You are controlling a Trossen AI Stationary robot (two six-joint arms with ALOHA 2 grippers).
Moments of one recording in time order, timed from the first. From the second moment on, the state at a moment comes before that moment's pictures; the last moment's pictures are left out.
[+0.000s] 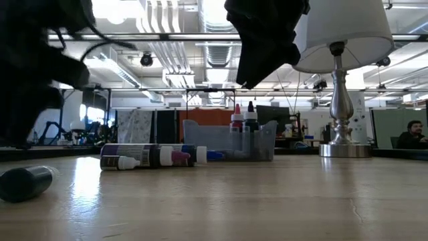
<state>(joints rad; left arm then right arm) -0.34 1.18 0.65 -0.85 0.10 -0.66 0.22 1.77 1.40 -0.75 0.36 0.72</state>
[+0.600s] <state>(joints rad) -0.85 1.18 0.63 -0.90 -0.21 -0.94 0.22 1.77 1.37 -0.72 0.39 0.76</state>
